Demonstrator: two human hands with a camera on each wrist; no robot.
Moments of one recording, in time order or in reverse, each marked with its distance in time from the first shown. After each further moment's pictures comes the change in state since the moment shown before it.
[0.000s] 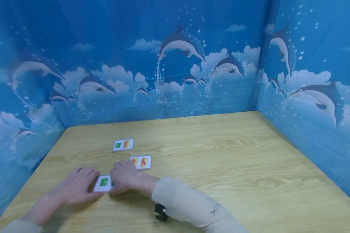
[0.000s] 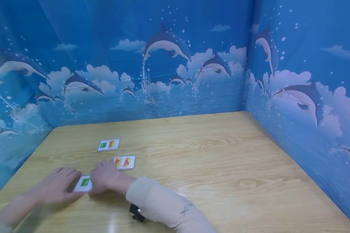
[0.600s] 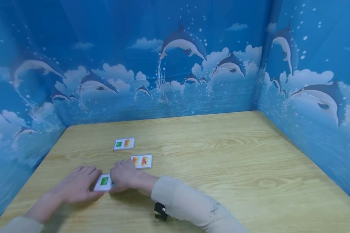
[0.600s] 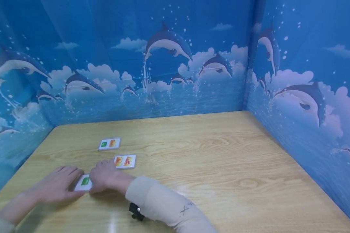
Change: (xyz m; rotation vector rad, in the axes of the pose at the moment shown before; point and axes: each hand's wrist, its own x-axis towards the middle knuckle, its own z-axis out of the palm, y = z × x) left_hand 0.001 0.000 -0.002 0.014 0.000 0.036; right_hand 0.001 -0.005 -0.003 0.006 0.013 0.017
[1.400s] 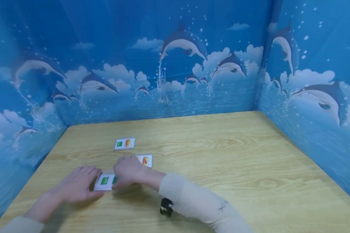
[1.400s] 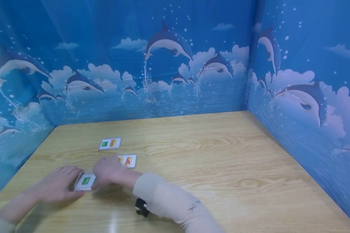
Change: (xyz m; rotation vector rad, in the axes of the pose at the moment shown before) left_hand -0.002 -0.001 -0.001 -0.054 -0.012 -0.022; right_hand -0.007 0.017 -0.013 0.030 -0.003 -0.031
